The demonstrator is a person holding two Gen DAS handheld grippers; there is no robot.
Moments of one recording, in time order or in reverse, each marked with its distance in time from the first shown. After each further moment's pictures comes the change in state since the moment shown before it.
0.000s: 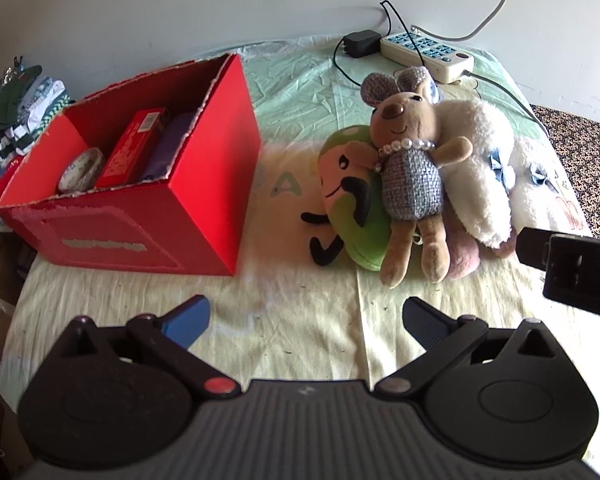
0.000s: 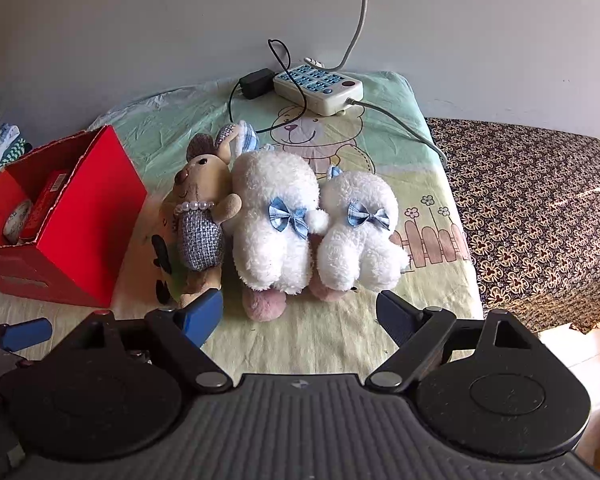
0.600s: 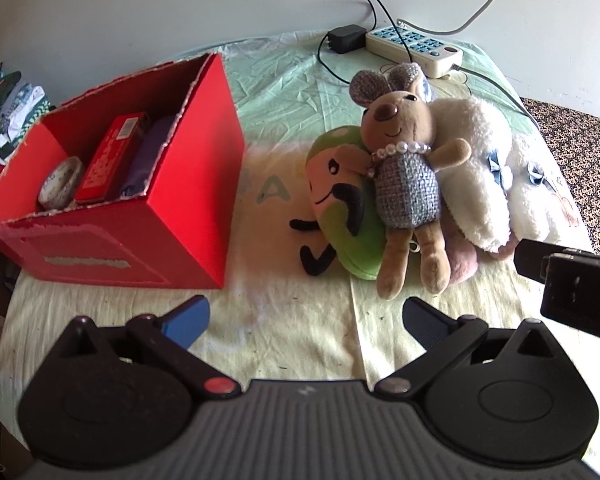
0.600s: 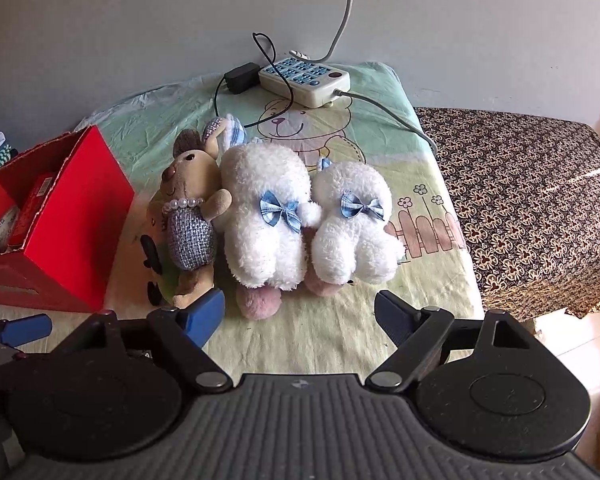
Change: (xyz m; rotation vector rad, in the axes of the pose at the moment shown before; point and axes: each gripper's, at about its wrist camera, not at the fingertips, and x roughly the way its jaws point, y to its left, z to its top) left arm 0.013 -0.001 0.012 0.036 0.019 -0.047; right arm 0.008 0.000 0.001 0.039 0.014 -0.029
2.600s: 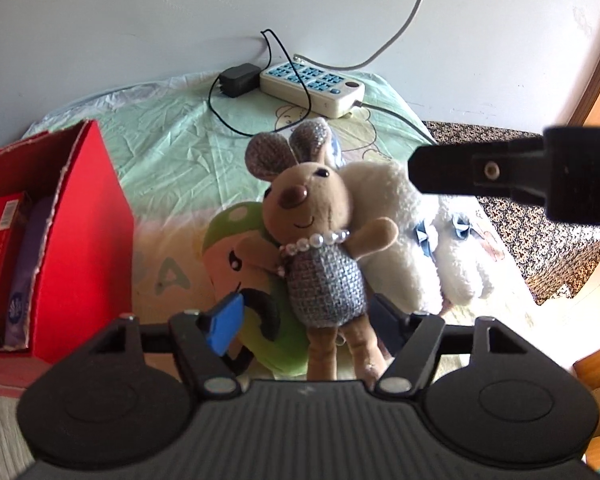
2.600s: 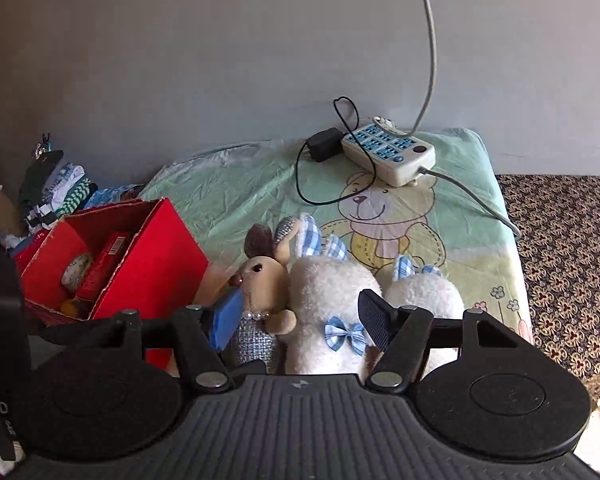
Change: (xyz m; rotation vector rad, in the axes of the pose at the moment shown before) left arm 0.030 -0.006 0.047 0.131 -0.104 -0.330; right arm 0.004 0.003 0.063 -0.113 -0.148 0.293
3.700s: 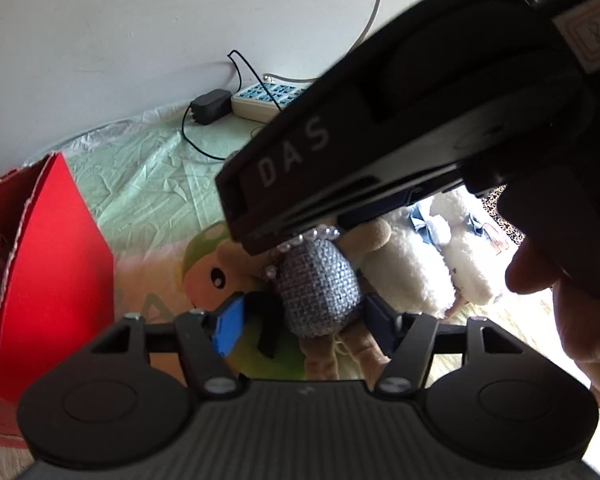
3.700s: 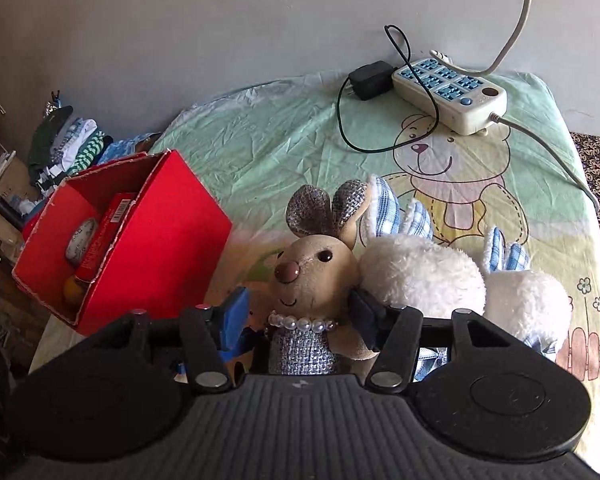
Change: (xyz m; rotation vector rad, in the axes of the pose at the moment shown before) left arm 0.015 -0.012 -0.018 0.127 -0.095 -0.011; right arm 0.085 0.011 0.007 0.032 0.228 0.084
